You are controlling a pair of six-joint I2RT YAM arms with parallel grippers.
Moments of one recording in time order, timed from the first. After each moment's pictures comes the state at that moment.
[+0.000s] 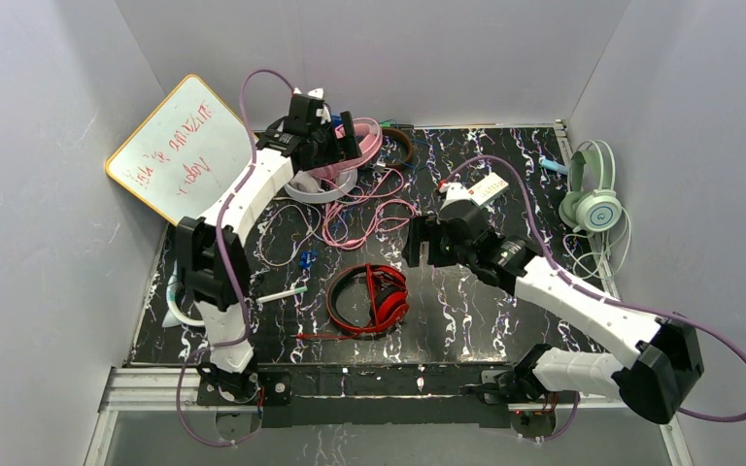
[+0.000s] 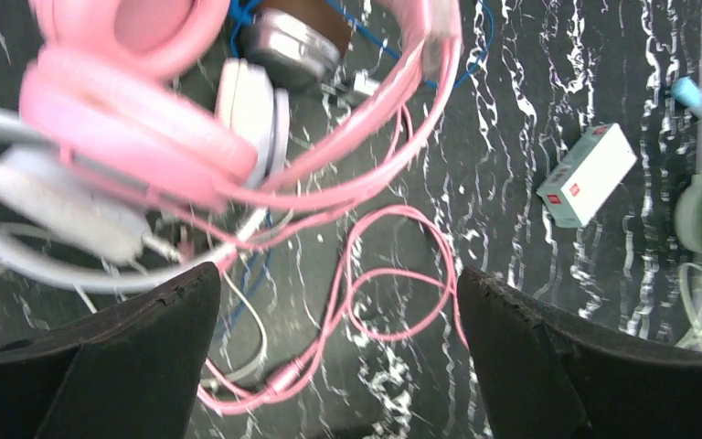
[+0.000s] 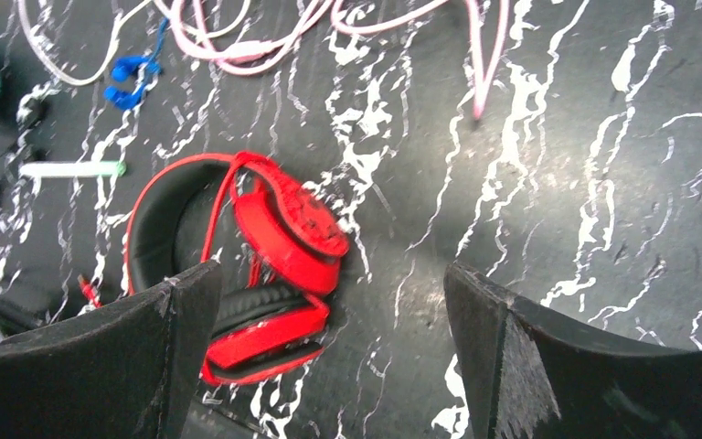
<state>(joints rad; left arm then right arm) -0.37 1.85 1.73 -0.57 0.03 -0.51 0.81 1.14 0.91 -0.45 0.15 0.54</state>
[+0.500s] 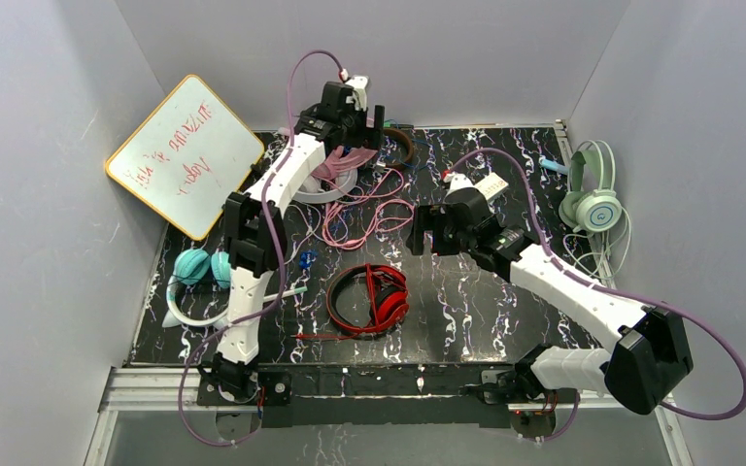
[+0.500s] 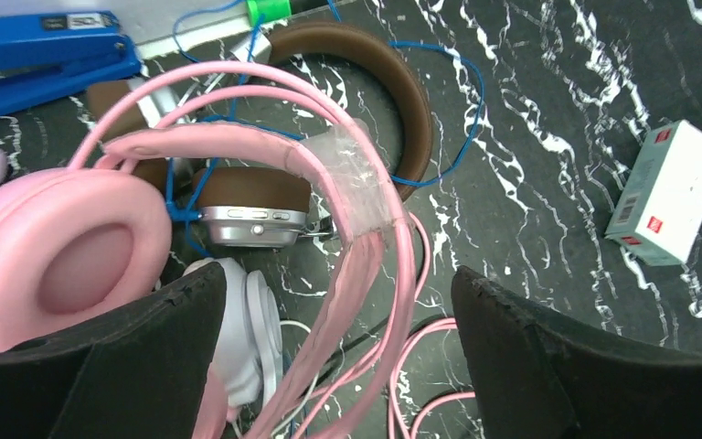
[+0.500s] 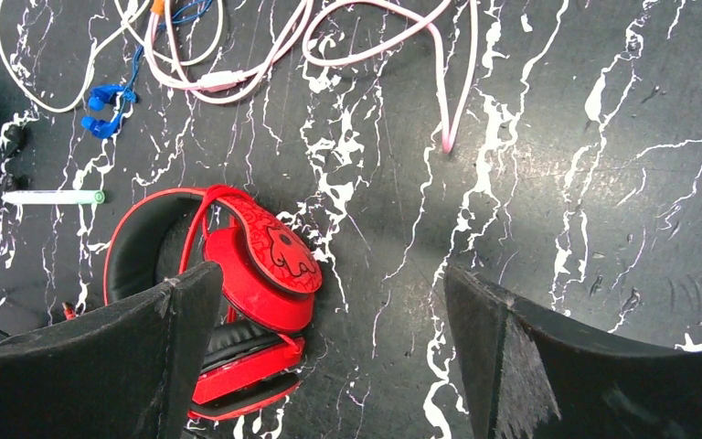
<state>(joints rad) -0.41 2.27 2.20 -0.51 0.09 -0.15 0.69 1.23 0.93 -0.40 0.07 0.49</state>
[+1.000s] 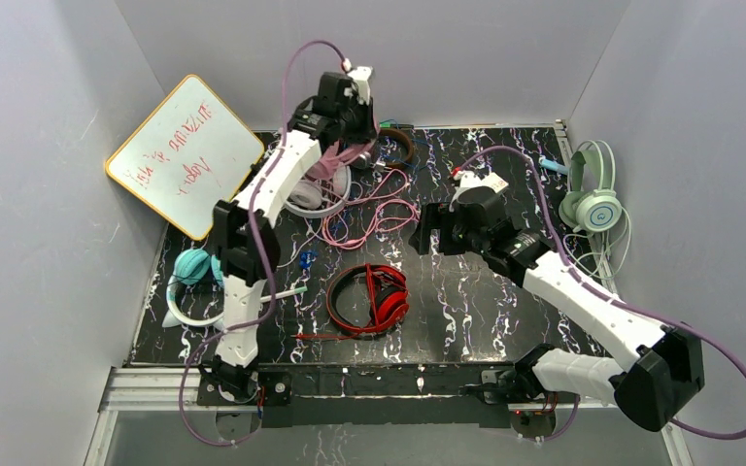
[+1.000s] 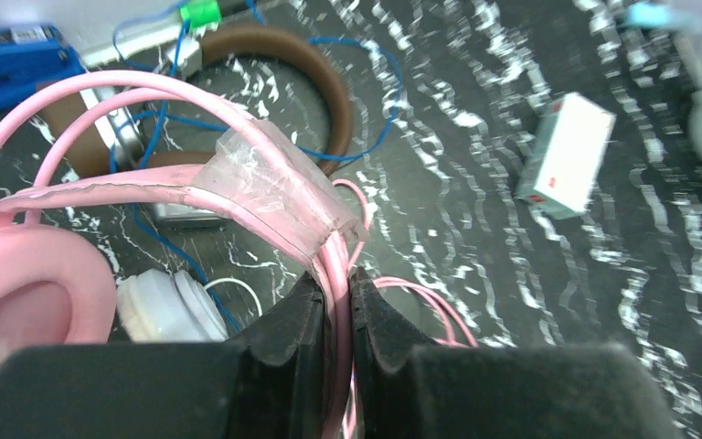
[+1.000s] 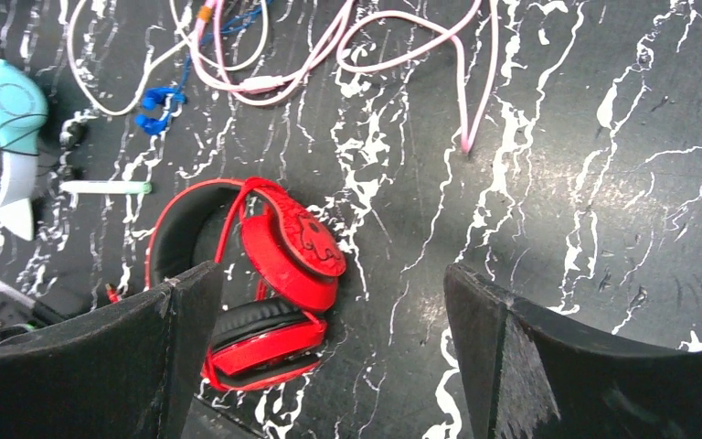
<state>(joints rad) -0.43 2.23 2.21 -0.58 0.16 -0.15 0.66 1.15 0.93 -0.42 0.01 0.48</state>
